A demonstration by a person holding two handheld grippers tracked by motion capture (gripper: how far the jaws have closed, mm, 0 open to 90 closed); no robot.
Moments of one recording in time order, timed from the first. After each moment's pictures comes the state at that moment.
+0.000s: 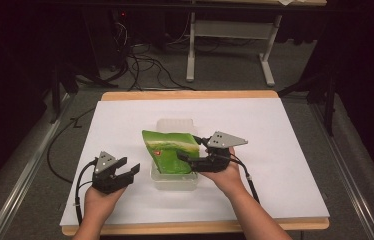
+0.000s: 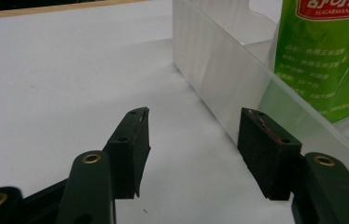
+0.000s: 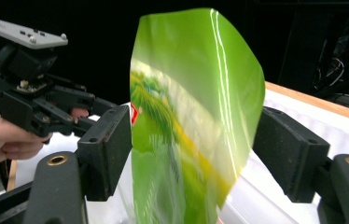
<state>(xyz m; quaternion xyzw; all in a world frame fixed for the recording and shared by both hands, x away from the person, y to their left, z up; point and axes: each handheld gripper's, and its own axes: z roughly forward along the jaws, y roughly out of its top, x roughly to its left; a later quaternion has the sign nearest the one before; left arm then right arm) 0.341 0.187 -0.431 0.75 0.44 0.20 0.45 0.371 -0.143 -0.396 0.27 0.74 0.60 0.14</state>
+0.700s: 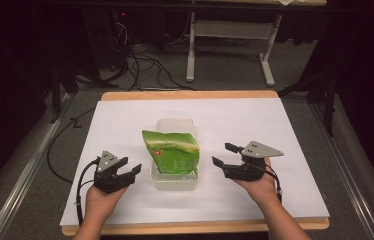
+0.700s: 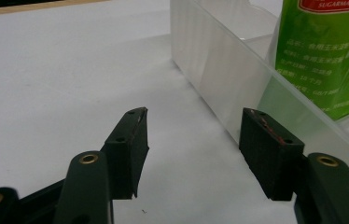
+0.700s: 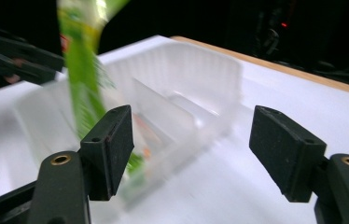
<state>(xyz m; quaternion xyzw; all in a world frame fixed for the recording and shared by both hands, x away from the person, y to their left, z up) 0.343 0.183 -0.432 0.76 0.44 0.20 0.44 0.342 -0.230 -0.407 0.34 0.75 0.52 0.21</state>
